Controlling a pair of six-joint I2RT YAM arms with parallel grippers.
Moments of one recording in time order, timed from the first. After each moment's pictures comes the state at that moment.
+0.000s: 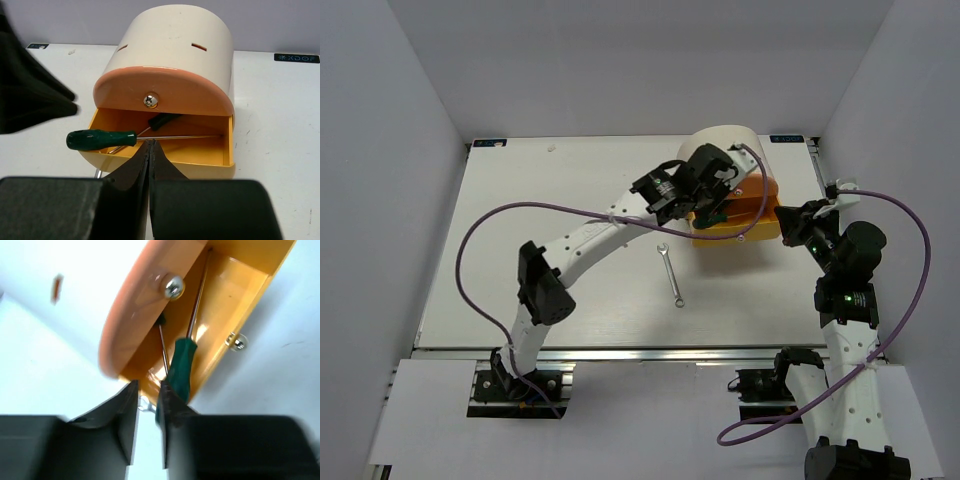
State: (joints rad) left arm -0.98 2.12 2.28 -0.79 -0.23 0.13; right arm -0.12 0.67 0.70 -0.08 -0.48 0.15
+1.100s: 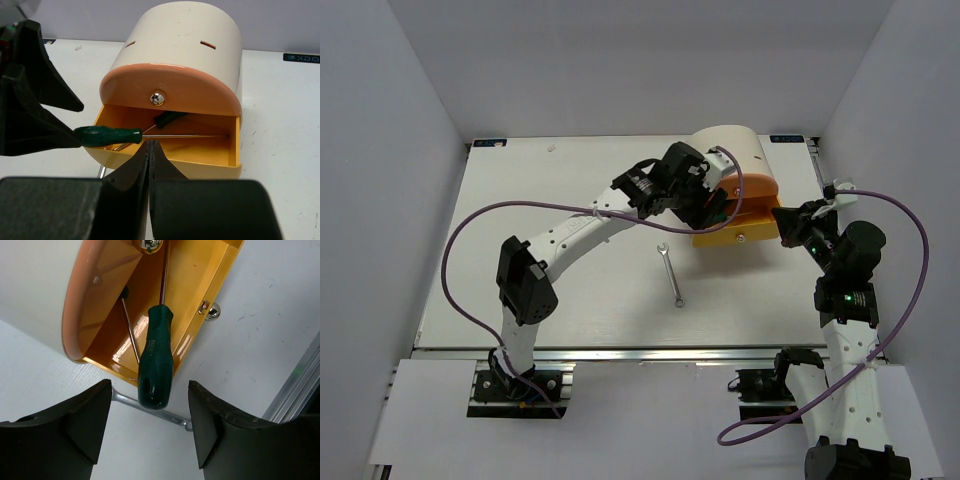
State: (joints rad) left arm -0.88 1.96 1.98 -0.69 0.11 0.02; right arm -0.12 0.67 0.70 -0.09 -0.52 0.15
